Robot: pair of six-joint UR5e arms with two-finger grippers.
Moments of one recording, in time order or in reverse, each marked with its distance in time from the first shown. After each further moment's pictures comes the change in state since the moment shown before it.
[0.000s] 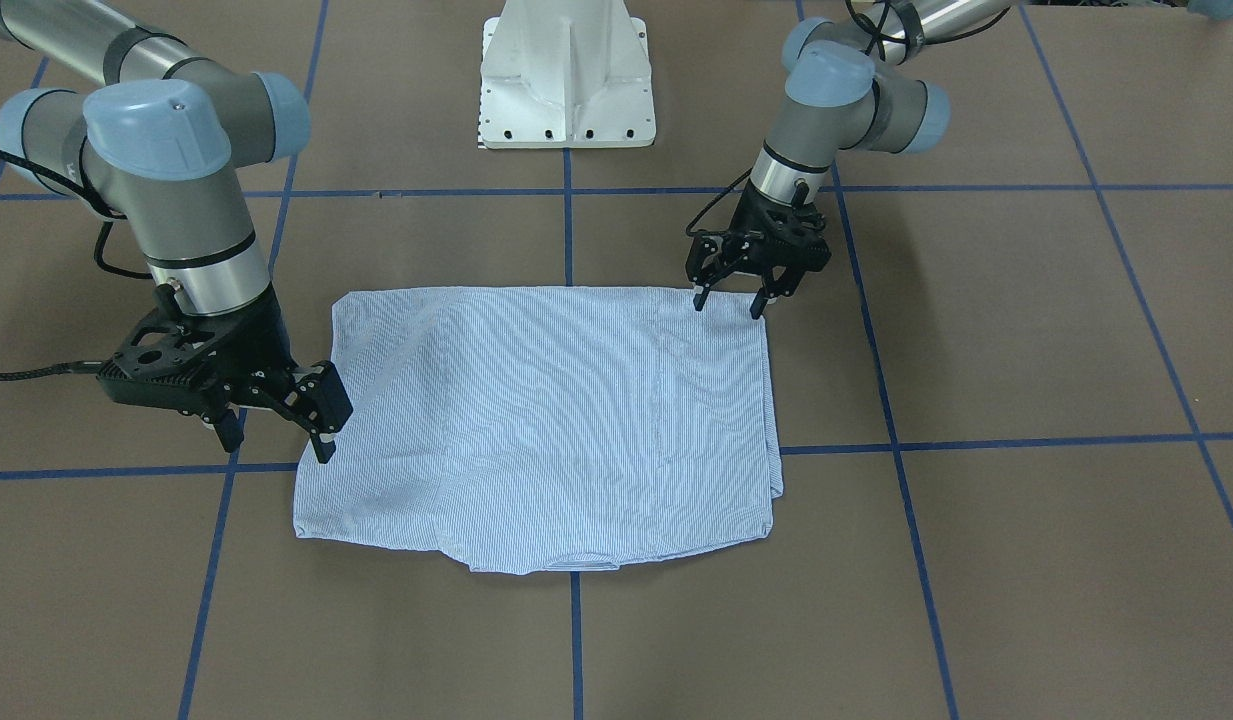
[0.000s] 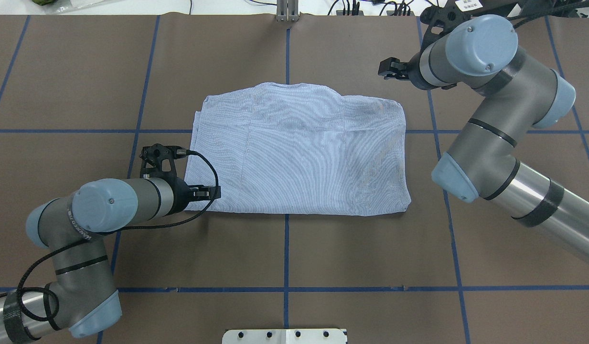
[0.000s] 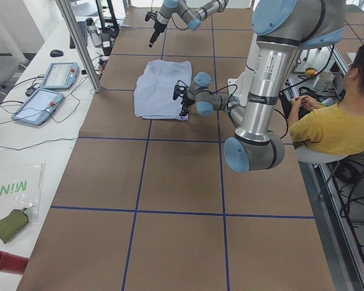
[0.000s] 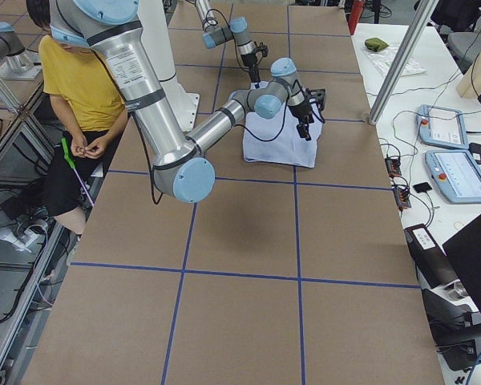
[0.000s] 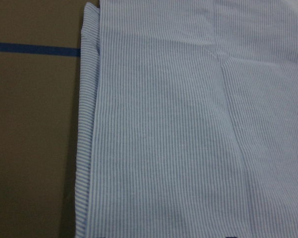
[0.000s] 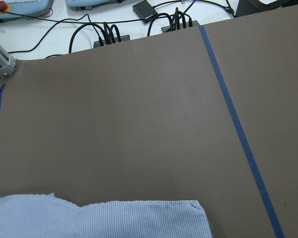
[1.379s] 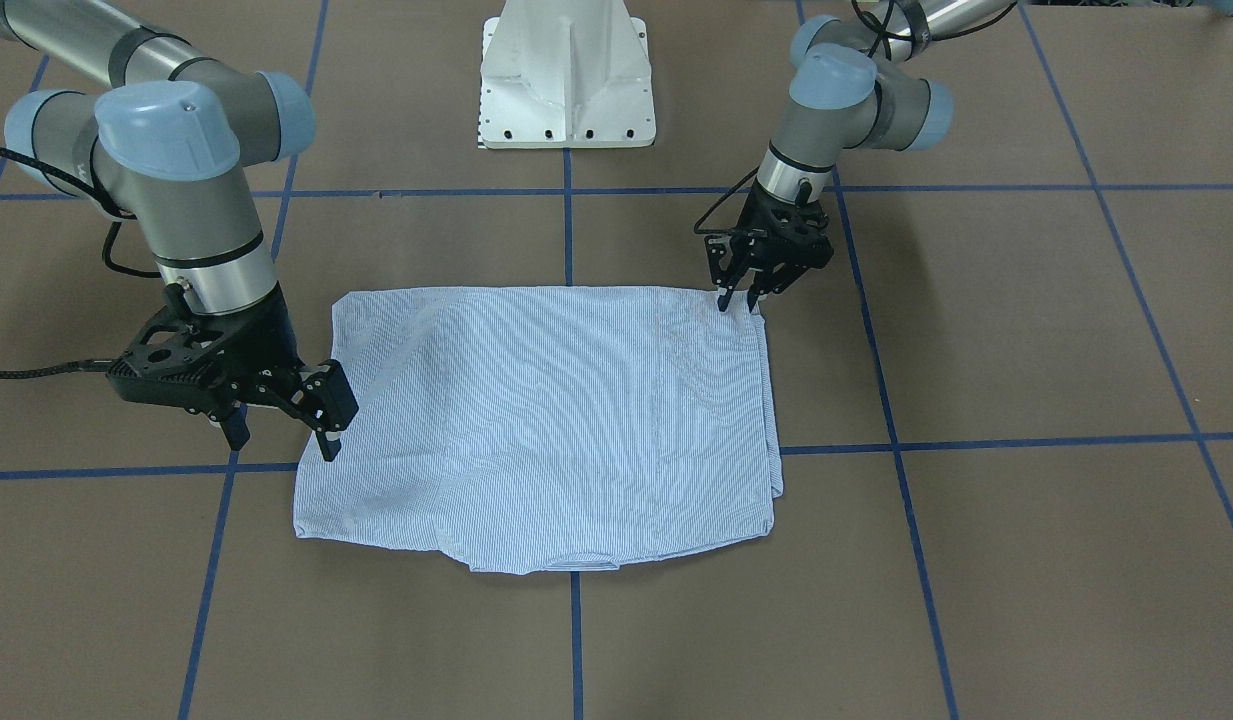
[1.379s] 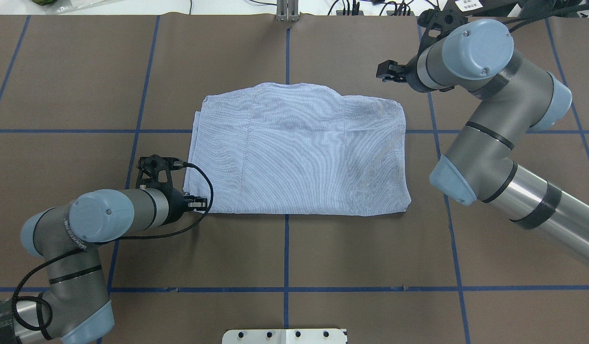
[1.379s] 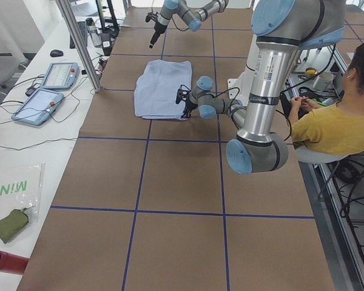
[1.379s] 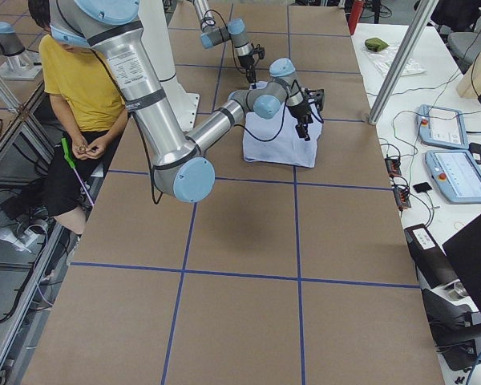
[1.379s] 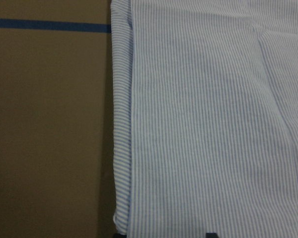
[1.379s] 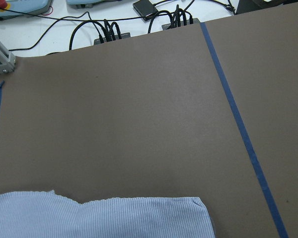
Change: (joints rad) left arm 0.027 0.031 -0.007 0.000 0.003 0.020; right arm -0.011 0.000 -0.001 0.000 -0.008 0.006
